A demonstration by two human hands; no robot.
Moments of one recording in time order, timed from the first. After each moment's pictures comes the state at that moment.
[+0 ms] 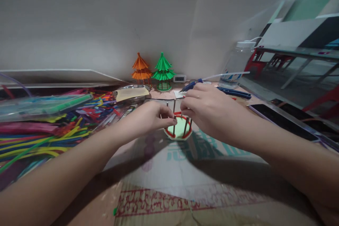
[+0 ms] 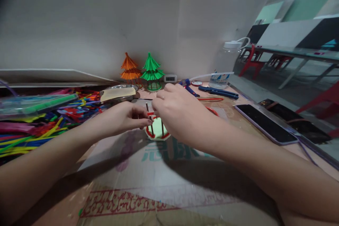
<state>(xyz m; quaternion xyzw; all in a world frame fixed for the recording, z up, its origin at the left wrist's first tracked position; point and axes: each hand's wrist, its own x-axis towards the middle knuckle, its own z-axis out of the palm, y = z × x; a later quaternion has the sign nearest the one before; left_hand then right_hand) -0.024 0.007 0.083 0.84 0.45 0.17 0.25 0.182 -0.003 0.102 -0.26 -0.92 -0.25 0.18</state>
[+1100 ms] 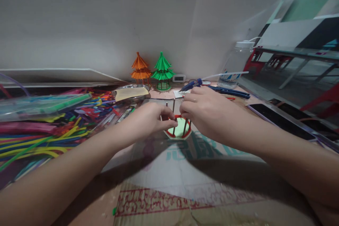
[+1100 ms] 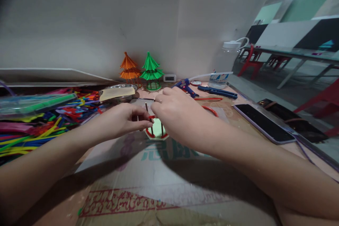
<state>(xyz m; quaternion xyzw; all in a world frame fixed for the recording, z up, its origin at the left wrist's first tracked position) -0.019 0.000 0.084 0.84 0.47 0.16 0.22 0.185 -0.003 0.096 -0.25 -0.93 -0.22 0.15</state>
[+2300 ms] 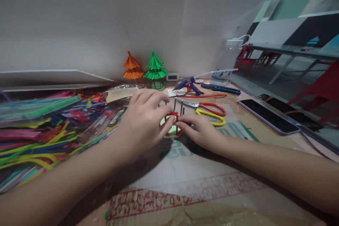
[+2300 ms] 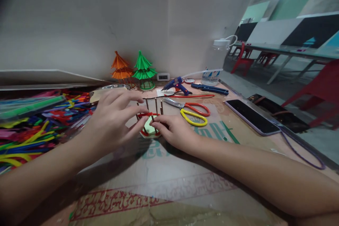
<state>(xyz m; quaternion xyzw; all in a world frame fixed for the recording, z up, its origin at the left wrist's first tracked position) -0.013 -0.014 0.068 0.88 0.32 0.28 -0.22 0.197 -0.003 0.015 -0.38 -0.83 0.21 0.34</state>
